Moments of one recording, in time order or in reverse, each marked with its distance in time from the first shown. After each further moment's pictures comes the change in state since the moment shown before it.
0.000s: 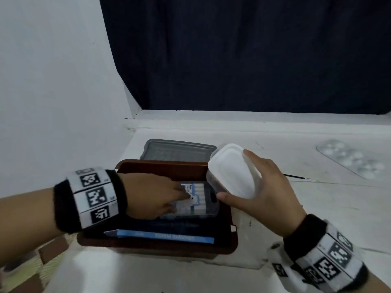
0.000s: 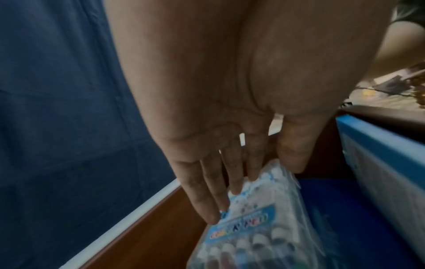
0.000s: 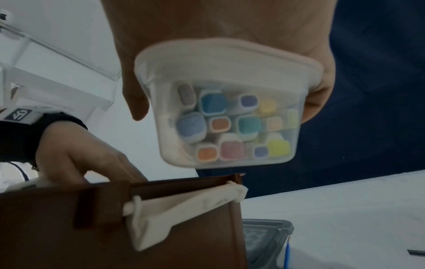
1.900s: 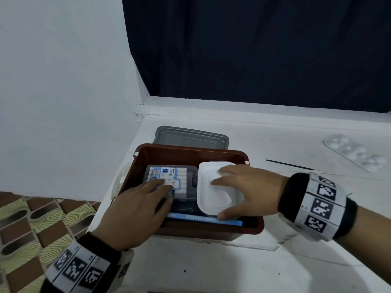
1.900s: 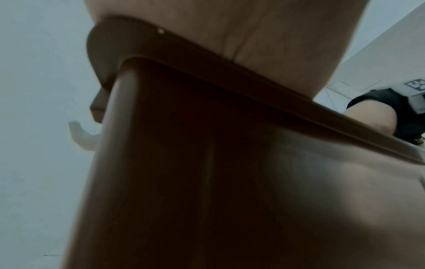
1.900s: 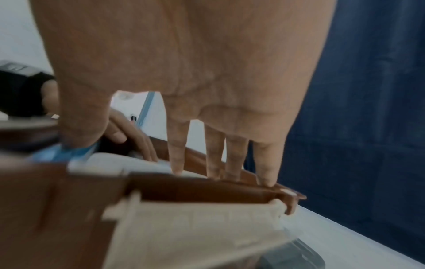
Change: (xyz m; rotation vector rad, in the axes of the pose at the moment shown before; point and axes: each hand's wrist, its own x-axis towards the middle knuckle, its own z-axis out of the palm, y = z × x) left_hand -0.058 0.018 0.105 -0.452 0.417 -0.475; right_hand 0.030 -0.051 0.035 -0.615 -0.813 -0.224
